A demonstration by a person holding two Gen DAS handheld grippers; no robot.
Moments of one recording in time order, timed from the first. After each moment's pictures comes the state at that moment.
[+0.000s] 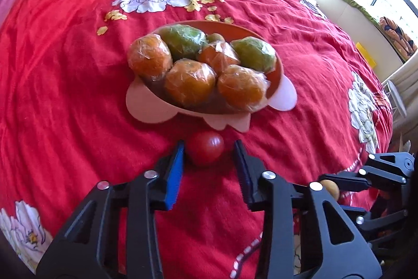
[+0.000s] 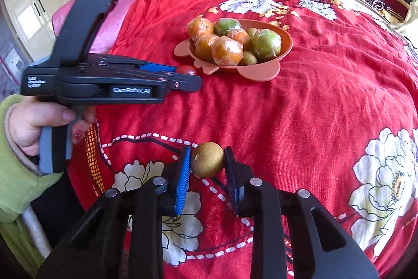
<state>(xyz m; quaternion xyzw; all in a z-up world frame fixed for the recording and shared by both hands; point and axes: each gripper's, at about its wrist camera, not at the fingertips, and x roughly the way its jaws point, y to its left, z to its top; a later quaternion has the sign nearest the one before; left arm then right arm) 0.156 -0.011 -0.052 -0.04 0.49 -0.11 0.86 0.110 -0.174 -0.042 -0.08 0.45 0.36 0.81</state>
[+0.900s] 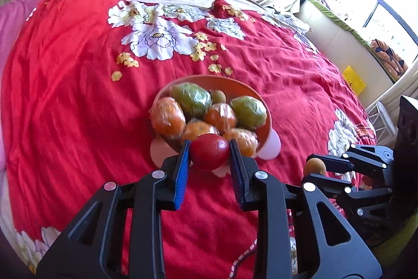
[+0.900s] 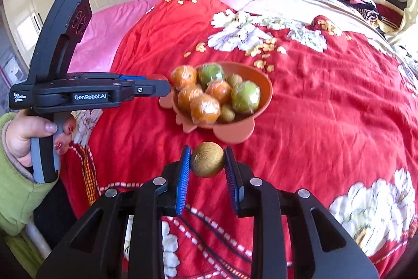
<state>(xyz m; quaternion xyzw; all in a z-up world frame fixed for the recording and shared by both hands) 0.171 0.011 0.002 -0.08 0.44 -0.12 0.89 0.156 -0.176 -0.001 -0.07 0.41 0.36 0.84</state>
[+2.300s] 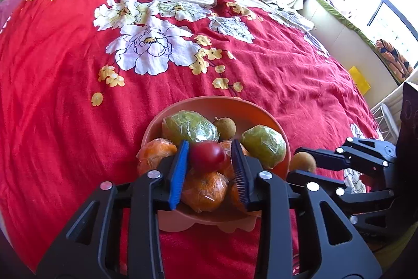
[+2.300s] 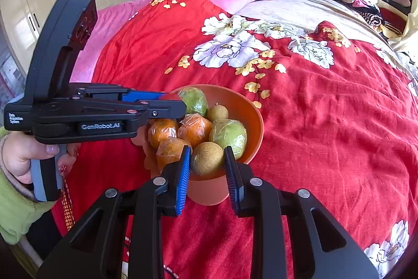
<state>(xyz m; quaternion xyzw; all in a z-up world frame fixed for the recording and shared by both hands) 0.229 0.005 -0.015 -0.07 0.45 -0.12 0.88 0.218 -0.154 -0.013 -0.07 0.41 0.35 0.84</state>
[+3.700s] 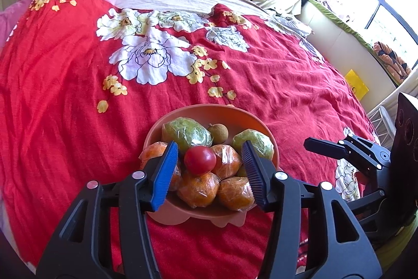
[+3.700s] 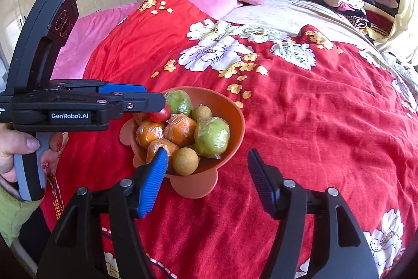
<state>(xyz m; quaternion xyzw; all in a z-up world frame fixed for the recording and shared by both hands) 0.218 0.003 0.003 -0.07 0.44 -0.12 0.89 0.207 -0.170 -0.006 -0.08 0.39 0.31 0.86</state>
